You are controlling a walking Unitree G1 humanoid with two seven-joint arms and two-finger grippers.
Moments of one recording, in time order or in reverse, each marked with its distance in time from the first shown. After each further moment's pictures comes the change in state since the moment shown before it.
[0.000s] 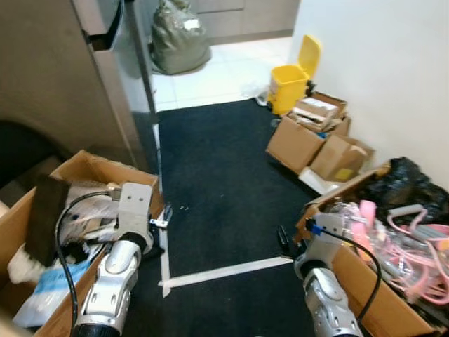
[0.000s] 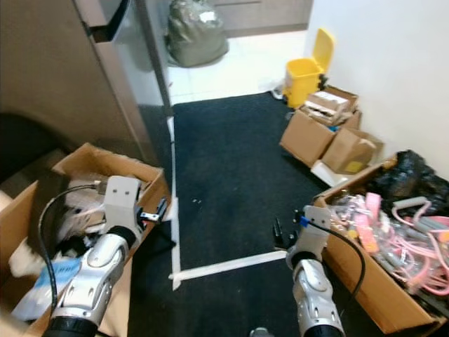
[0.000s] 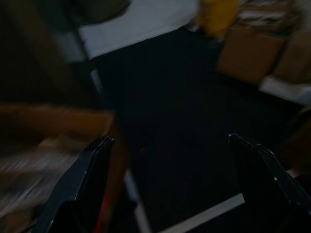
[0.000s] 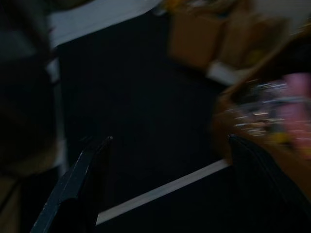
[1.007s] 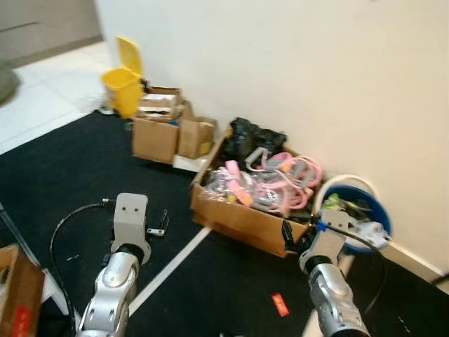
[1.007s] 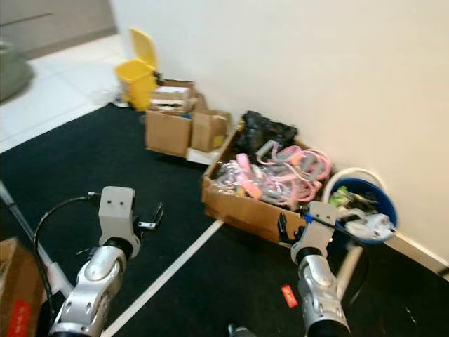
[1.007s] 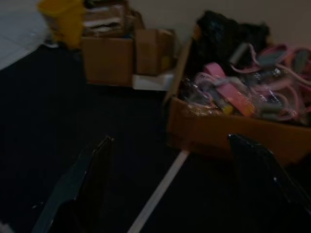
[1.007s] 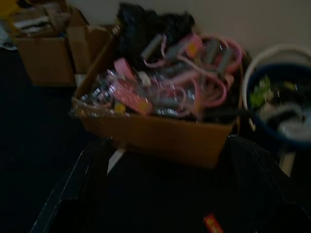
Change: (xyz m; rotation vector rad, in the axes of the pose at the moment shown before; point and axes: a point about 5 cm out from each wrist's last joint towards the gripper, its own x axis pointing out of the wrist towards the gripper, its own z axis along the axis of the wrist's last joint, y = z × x) left arm -0.016 0.001 -0.016 -0.041 0.026 0.053; right arm 0.004 0.002 0.002 -0.015 -0.008 0.028
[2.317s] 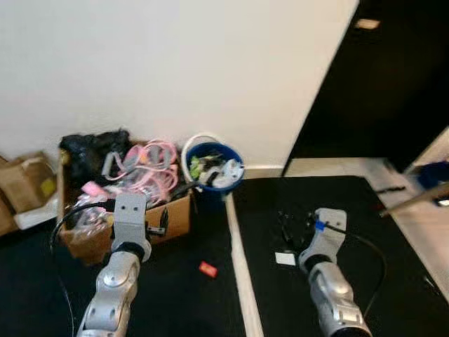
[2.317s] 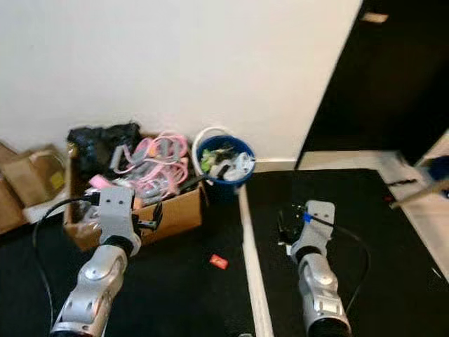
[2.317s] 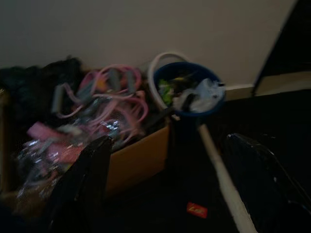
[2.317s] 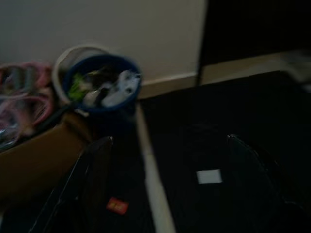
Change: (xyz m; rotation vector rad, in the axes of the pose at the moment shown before) left arm 0.001 0.000 0.004 -0.008 -0.034 0.015; right arm 0.003 -0.004 0.007 -0.013 -0.015 -0.008
